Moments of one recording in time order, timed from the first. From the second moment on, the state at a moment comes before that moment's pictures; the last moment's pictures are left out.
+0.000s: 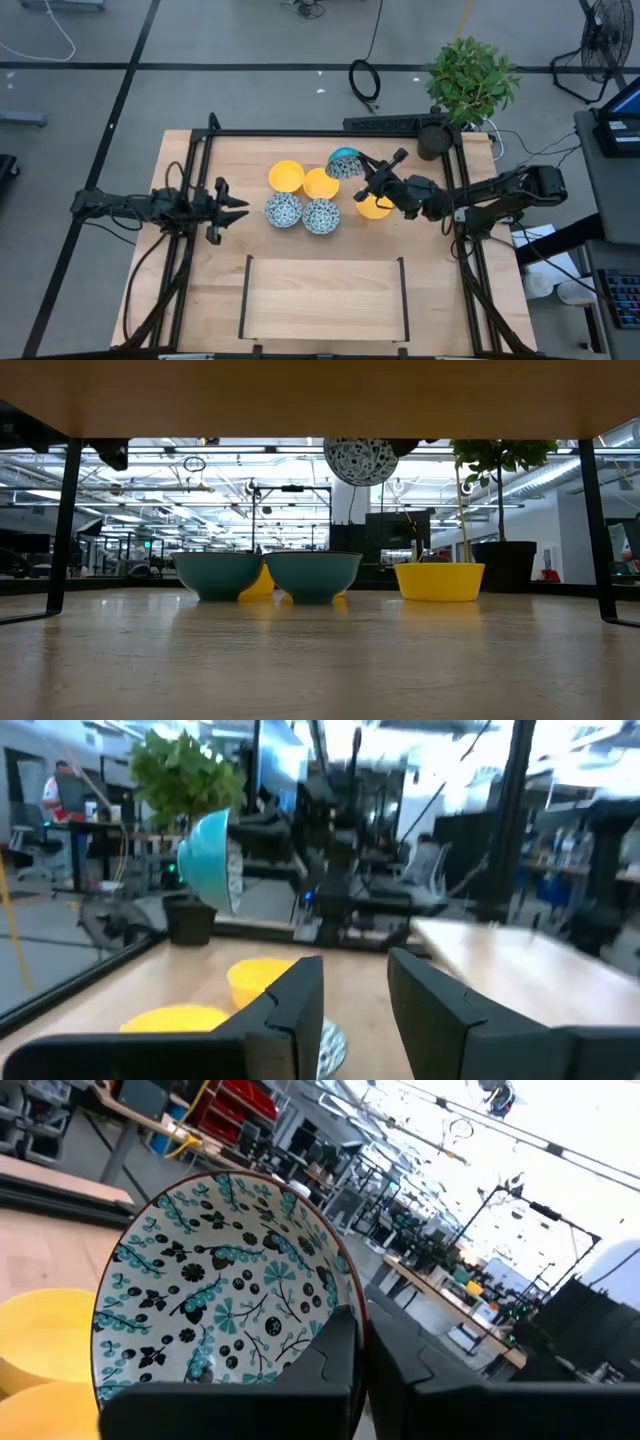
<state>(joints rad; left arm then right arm) -0.12 0.12 0.02 0.30 -0.13 -0.08 -0.02 1.37 0.58 0.95 0.79 -0.65</state>
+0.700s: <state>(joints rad) -0.12 0.49 0.05 0.70 -0.45 -0.33 -0.03 1.38 0.58 1.05 0.65 -0.59</state>
